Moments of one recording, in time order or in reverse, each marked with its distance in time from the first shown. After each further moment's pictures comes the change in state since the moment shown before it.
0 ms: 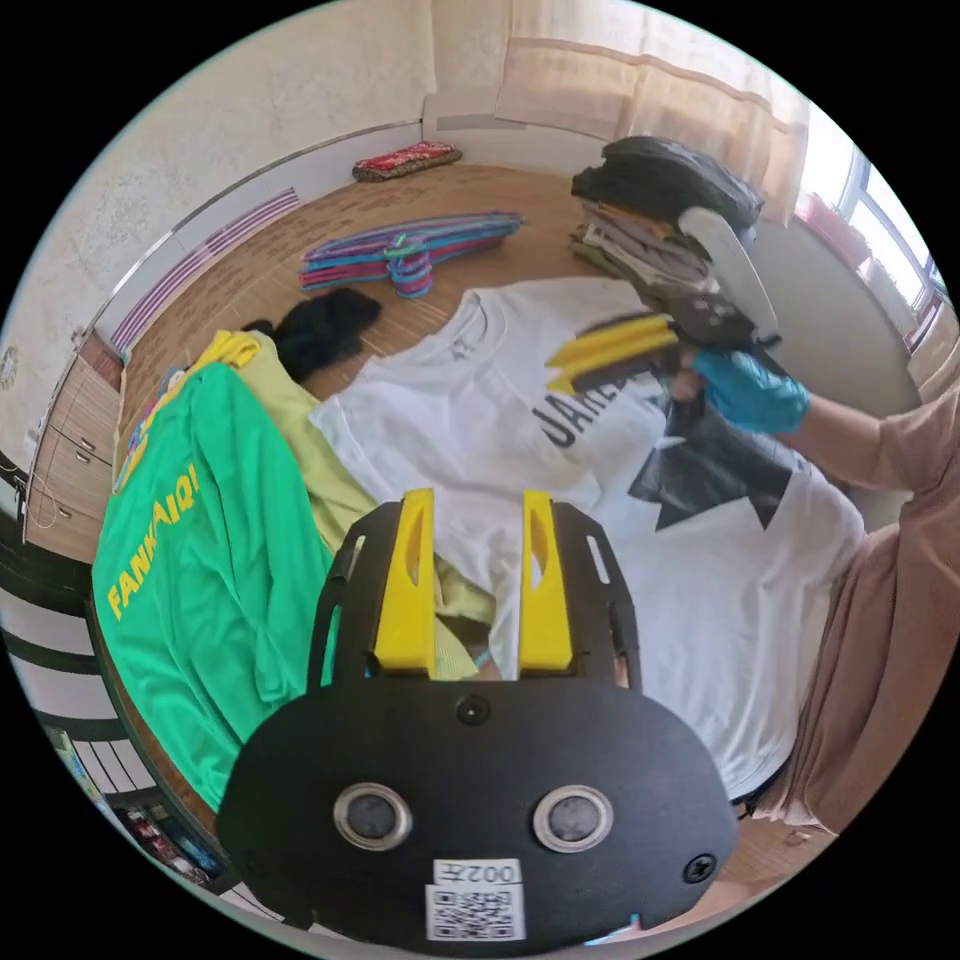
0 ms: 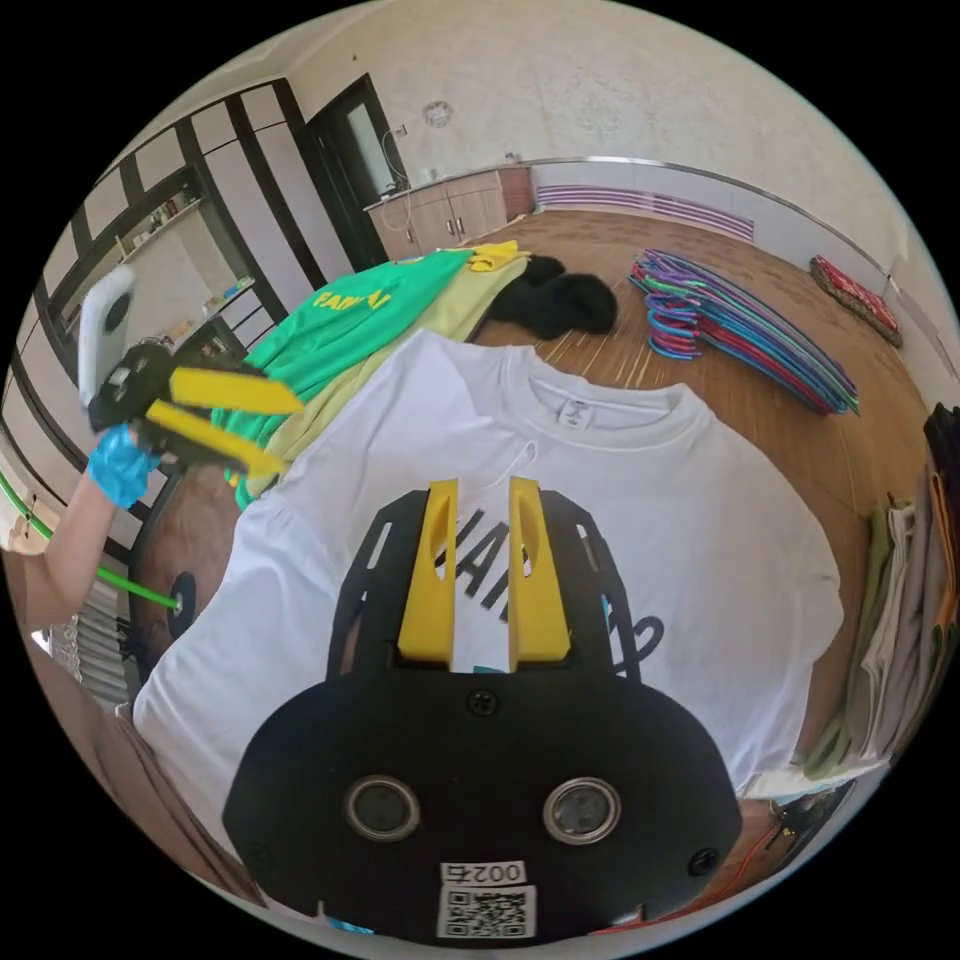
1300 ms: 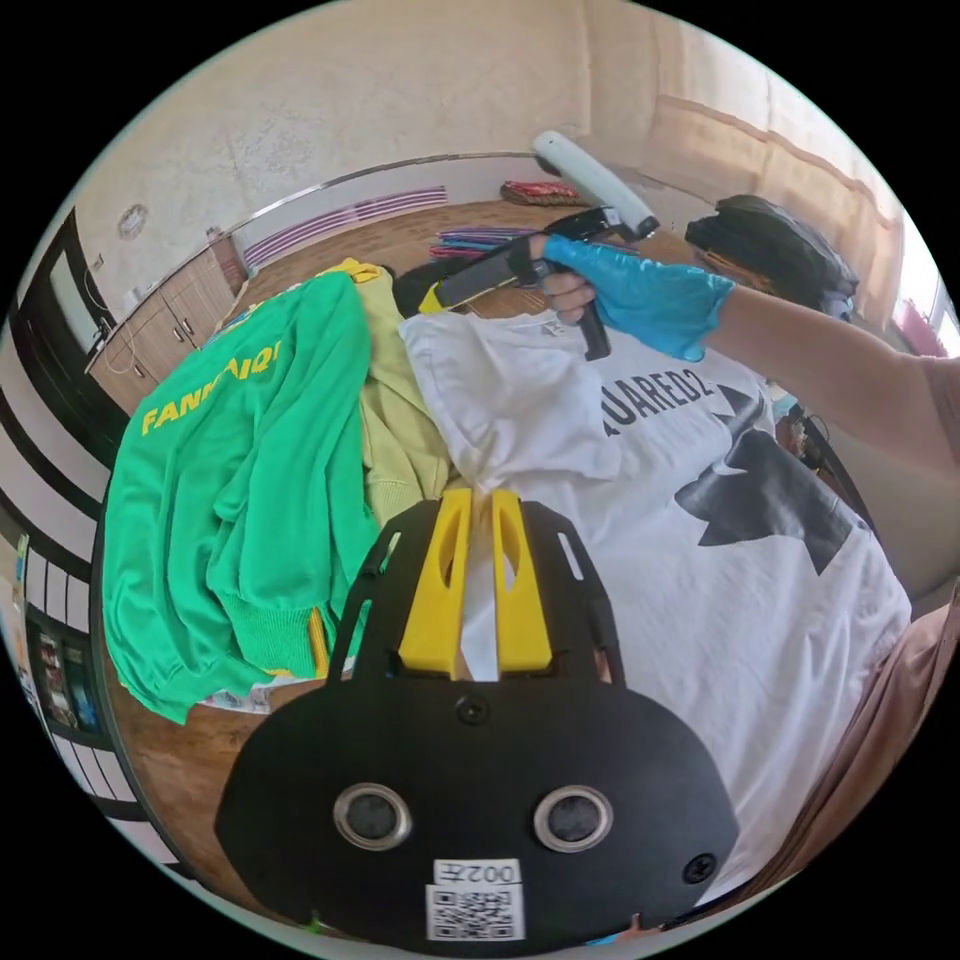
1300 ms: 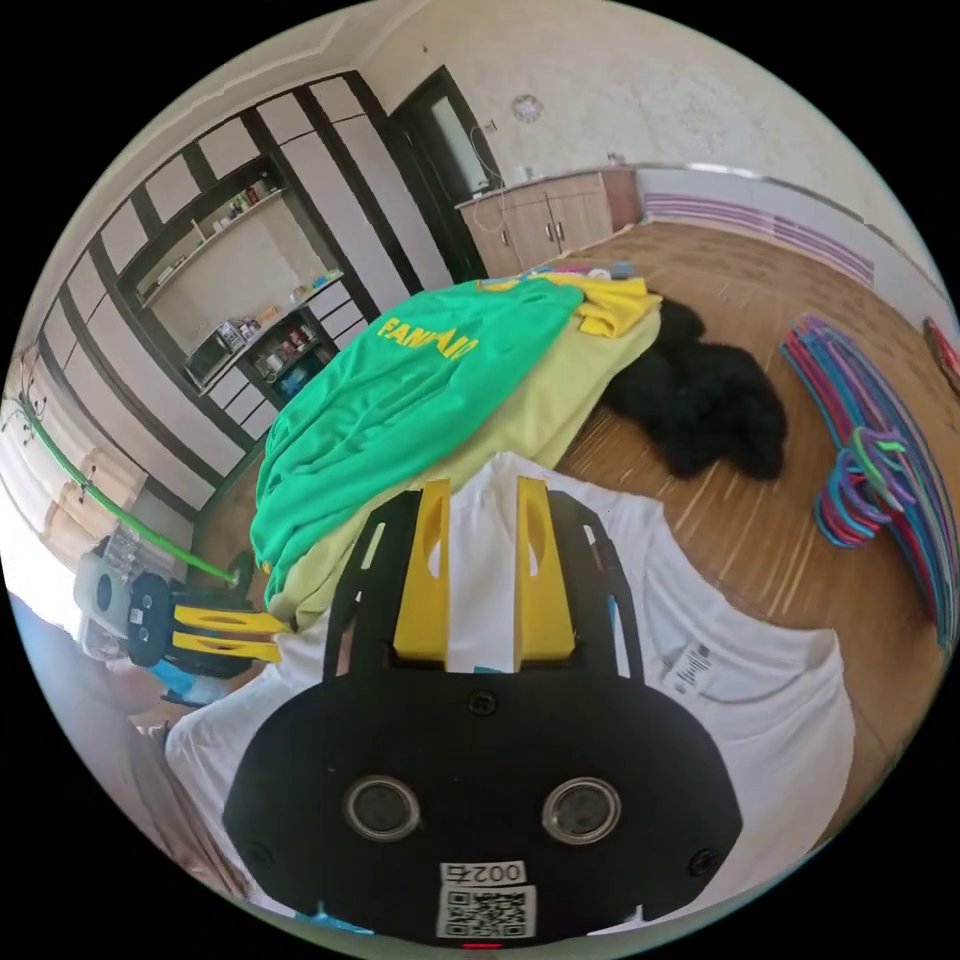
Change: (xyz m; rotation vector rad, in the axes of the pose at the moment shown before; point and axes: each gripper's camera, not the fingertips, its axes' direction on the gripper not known) left arm 0.074 0.223 -0.036 0.172 -0.181 -0.363; right arm -0.019 -0.160 0.185 -0.041 -0.290 -0.148
